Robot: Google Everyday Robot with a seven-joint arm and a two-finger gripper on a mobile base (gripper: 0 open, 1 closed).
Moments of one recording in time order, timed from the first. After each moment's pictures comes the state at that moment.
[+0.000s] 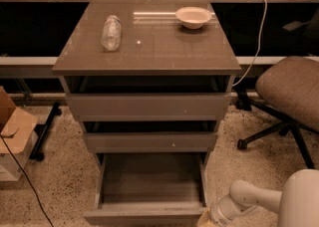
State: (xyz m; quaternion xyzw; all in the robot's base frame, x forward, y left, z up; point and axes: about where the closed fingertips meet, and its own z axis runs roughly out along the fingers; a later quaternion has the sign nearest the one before) arm 0.397 -0.201 0.207 -0.53 0.79 0.28 0.10
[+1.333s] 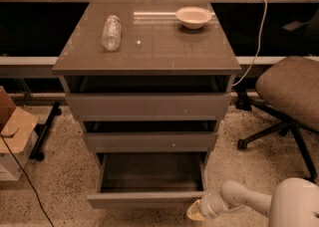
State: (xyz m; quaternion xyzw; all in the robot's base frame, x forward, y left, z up) arm 0.447 -0.160 0.161 -0.54 0.78 0.27 0.18
